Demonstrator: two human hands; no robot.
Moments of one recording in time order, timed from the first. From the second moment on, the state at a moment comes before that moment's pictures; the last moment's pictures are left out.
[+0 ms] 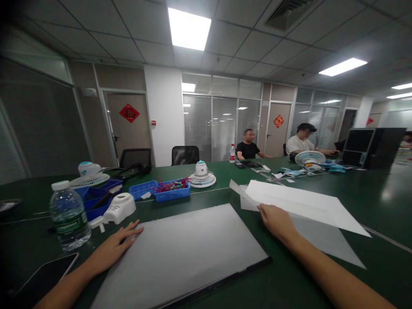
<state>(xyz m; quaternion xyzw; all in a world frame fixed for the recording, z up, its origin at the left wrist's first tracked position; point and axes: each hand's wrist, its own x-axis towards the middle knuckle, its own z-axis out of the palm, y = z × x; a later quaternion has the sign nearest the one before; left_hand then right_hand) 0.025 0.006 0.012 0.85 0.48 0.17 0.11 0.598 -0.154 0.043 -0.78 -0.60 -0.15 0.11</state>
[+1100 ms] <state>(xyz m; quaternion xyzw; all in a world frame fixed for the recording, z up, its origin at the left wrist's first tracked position) 0.032 0.000 0.013 0.82 0.51 0.20 0.13 0.456 -0.194 0.063 -0.51 -0.85 -0.05 0.13</state>
